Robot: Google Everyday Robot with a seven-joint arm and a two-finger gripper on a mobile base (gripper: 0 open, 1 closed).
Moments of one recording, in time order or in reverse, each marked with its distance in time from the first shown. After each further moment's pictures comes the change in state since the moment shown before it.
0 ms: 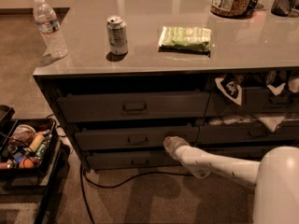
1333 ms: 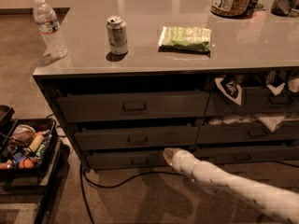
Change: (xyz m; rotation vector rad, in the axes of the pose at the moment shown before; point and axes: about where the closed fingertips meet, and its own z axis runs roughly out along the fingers) arm -0.024 0.038 -0.061 -0.046 -0.158 -0.019
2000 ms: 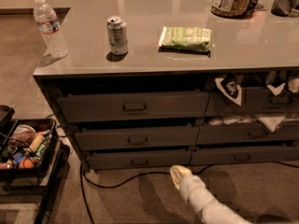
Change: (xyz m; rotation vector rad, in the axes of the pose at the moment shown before) arm -0.028 0.035 -0.109 0.185 0.029 -0.008
